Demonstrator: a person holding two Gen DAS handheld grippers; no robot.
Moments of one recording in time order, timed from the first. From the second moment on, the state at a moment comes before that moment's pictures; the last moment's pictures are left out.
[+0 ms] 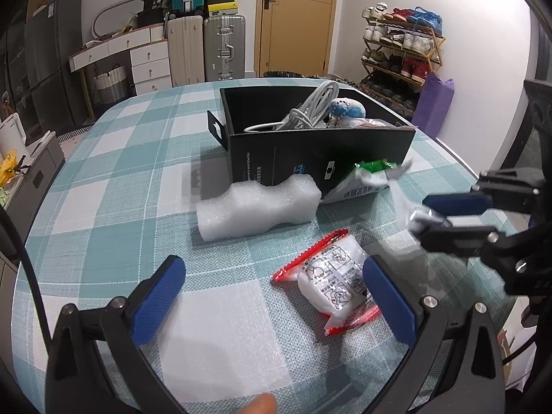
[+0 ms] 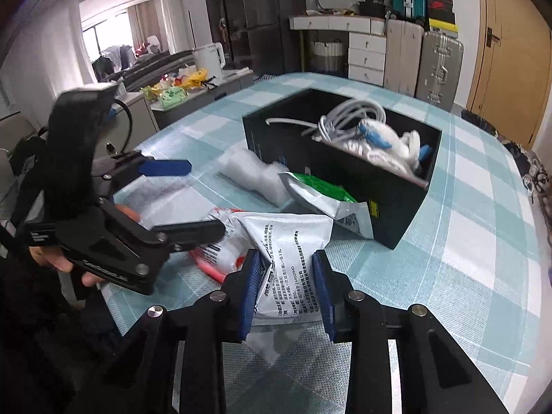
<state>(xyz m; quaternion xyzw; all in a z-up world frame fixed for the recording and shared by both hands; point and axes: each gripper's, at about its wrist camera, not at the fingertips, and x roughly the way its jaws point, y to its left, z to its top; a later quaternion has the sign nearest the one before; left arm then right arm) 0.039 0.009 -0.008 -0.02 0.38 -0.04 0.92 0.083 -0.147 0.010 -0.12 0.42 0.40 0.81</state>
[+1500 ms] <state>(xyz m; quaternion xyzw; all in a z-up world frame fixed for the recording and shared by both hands) 0.039 -0.024 -0.009 0.01 0.41 -0.11 0.90 0.087 -0.162 0.033 -0.10 0.38 0.39 0.83</state>
